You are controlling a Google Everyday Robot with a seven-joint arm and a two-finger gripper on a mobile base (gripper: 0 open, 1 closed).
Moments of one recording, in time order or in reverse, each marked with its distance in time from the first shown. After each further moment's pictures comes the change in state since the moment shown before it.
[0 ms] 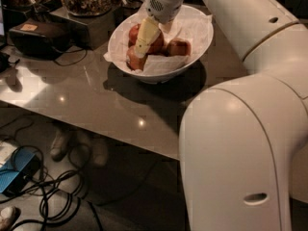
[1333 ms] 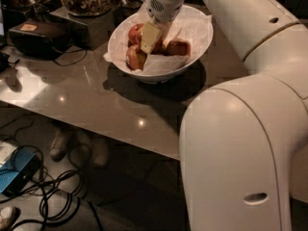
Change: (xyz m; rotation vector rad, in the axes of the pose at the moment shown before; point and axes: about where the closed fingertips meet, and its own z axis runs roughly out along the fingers) arm 0.000 0.000 0.000 0.000 0.000 0.000
